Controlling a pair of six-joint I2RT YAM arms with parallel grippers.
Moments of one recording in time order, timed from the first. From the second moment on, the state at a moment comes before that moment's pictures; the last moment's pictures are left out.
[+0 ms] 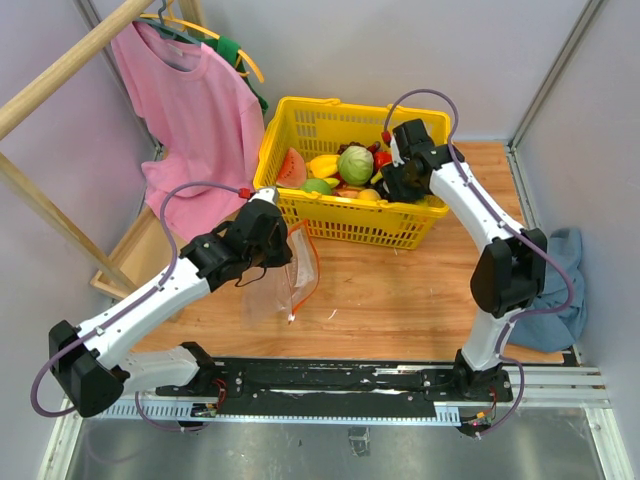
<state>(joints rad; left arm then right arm) -0.74 1.14 1.04 -0.64 -0.23 -0.67 0.36 1.82 1.71 -0.92 0.19 -0.09</state>
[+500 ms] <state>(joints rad) -0.73 1.09 1.02 -0.61 -0.21 -0.73 0.35 1.64 1.69 -0.87 0.16 -0.08</state>
